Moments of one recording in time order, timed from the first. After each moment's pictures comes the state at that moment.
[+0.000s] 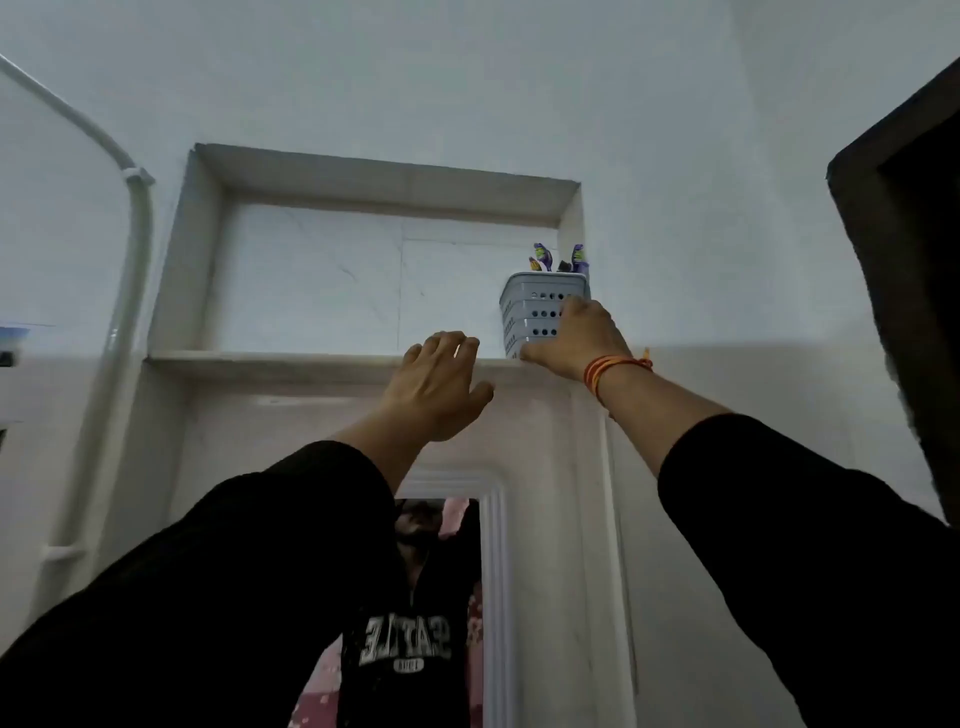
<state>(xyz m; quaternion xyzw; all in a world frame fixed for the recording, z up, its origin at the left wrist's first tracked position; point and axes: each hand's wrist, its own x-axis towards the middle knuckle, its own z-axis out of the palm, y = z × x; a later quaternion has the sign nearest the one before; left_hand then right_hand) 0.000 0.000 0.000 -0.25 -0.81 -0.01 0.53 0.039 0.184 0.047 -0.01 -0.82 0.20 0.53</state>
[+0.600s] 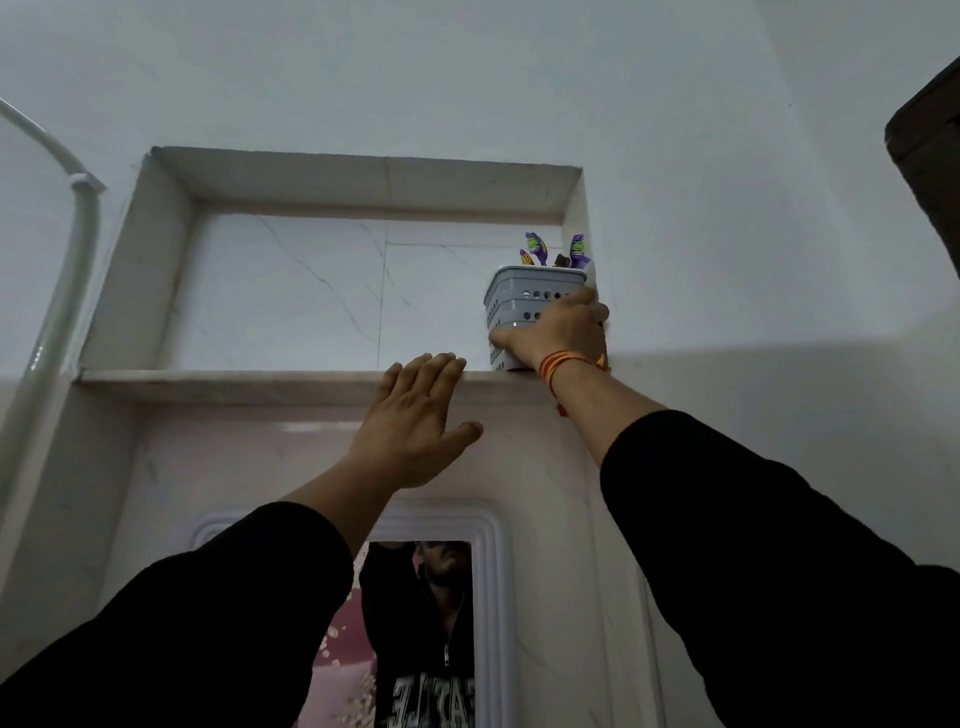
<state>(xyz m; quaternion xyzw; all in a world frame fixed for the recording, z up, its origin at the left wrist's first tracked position) -0.077 0.010 -0.007 -0.23 -0.80 -0.03 0.55 -0.039 0.185 0.082 -0.07 -0.73 0.36 0.58</state>
